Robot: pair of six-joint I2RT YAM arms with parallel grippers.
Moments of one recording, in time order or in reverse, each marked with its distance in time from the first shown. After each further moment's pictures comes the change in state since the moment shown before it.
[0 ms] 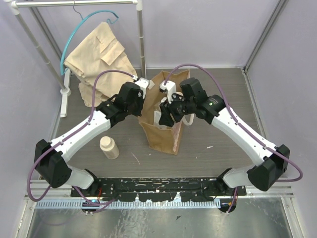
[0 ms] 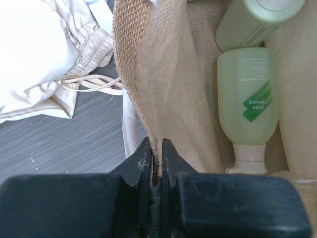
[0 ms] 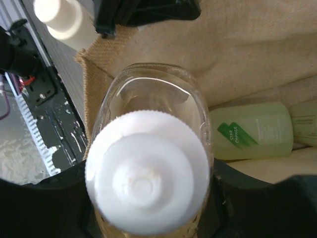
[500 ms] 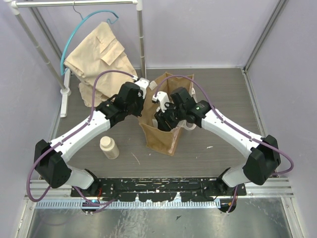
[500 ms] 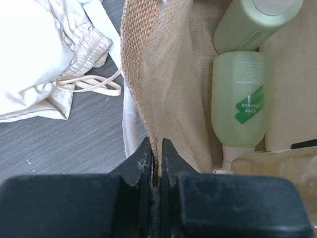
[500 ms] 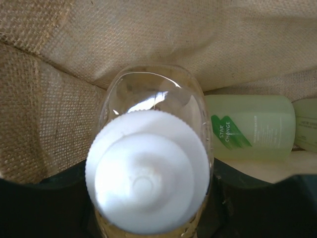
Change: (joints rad) left arm 0.000 -0.005 0.000 0.000 0.021 0.000; right arm 0.060 0.090 -0.134 0.094 0.109 -0.084
